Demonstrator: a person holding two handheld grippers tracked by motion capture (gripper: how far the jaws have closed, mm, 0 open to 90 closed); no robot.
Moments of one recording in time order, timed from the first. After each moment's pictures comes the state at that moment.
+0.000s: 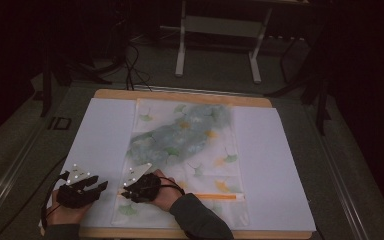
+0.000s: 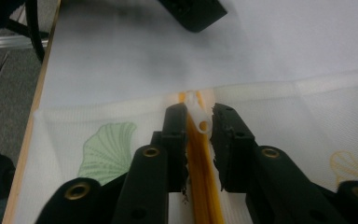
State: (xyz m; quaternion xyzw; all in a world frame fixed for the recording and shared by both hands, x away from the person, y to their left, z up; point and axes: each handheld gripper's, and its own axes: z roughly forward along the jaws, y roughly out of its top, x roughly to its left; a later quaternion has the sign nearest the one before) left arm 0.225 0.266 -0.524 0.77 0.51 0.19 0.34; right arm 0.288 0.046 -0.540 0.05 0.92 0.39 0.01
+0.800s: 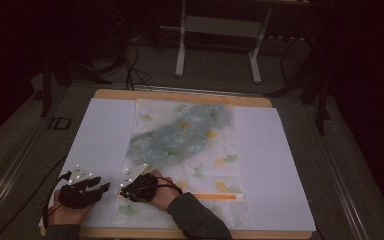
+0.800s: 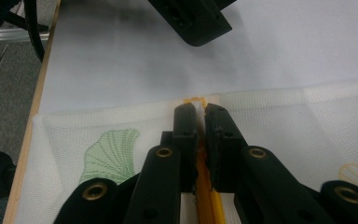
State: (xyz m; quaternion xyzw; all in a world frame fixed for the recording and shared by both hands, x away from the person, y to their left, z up) left arm 0.226 0.261 -0.524 0.78 0.50 0.17 0.34; right arm 0.287 0.053 -0.539 0.04 0.92 0.38 0.02
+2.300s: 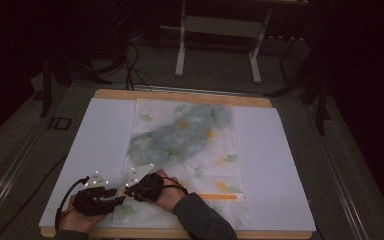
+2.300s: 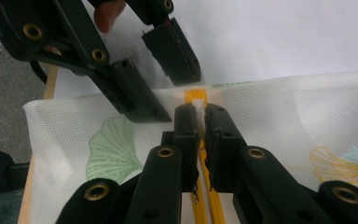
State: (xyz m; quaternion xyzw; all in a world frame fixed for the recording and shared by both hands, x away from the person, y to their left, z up) left arm 0.220 0.224 -0.526 0.82 0.45 0.08 0.33; right arm 0.282 0.036 -0.525 0.05 0.92 0.39 0.03
